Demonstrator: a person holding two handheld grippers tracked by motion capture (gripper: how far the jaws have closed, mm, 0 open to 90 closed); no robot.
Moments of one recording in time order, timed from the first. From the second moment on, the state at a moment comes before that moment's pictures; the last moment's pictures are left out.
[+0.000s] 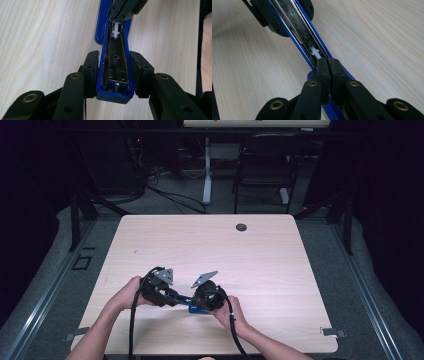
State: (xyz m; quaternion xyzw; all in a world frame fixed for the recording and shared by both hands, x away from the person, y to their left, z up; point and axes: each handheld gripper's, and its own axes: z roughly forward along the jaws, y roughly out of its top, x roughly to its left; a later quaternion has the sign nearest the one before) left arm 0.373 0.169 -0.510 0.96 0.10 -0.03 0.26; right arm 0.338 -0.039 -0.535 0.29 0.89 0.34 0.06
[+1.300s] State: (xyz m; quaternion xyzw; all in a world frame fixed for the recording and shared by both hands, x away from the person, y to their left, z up) left arm 0.366 0.142 -0.514 0.95 0.08 0.01 0.29; right arm 0.337 -0.049 -0.523 0.30 0.89 0.35 0.06
